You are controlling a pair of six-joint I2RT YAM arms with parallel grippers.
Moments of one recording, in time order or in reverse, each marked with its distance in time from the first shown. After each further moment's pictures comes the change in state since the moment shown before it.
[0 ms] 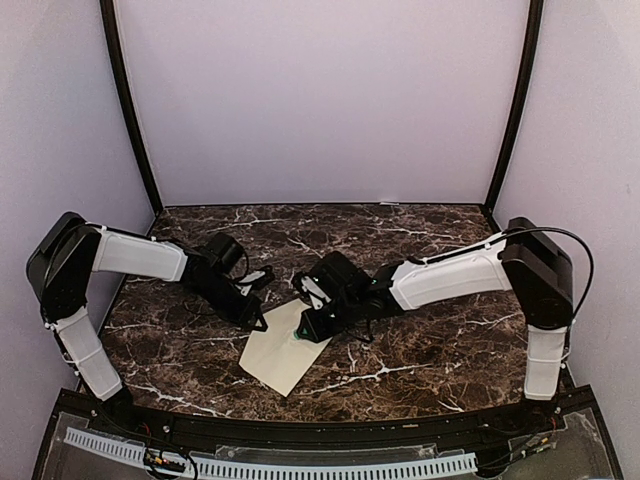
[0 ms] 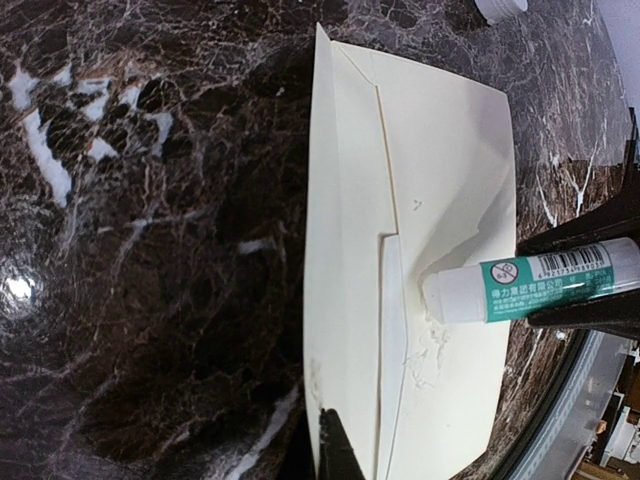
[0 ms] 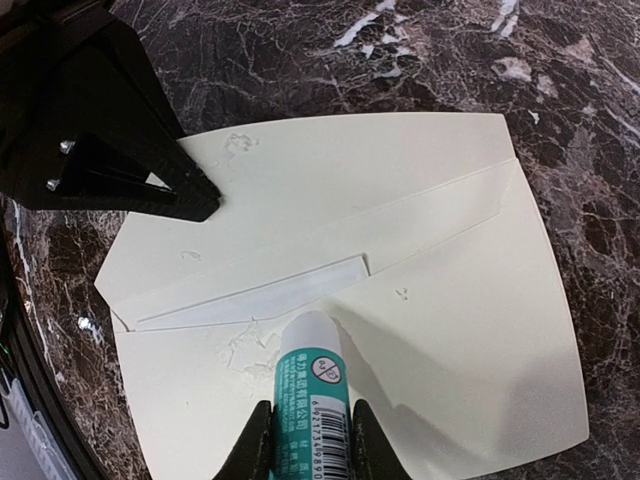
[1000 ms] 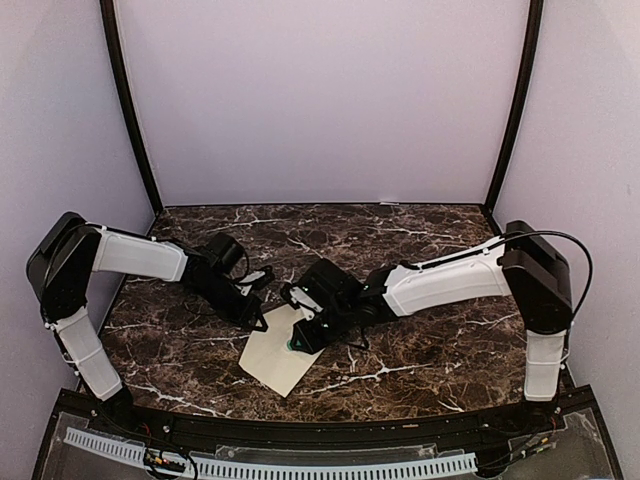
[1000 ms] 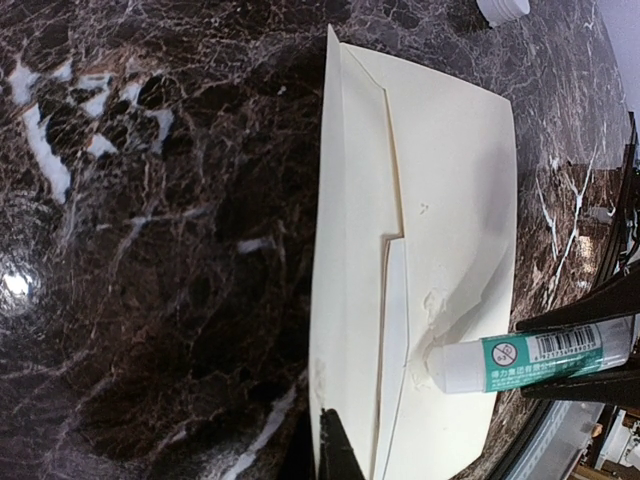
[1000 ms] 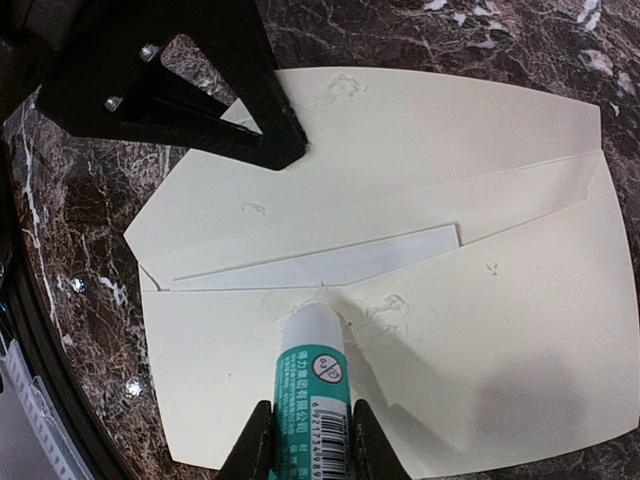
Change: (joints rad) left arm 0.000 0.000 0.000 0.000 0.000 -0.016; right arm 0.059 0.014 0.049 -0.074 -0.024 -0.044
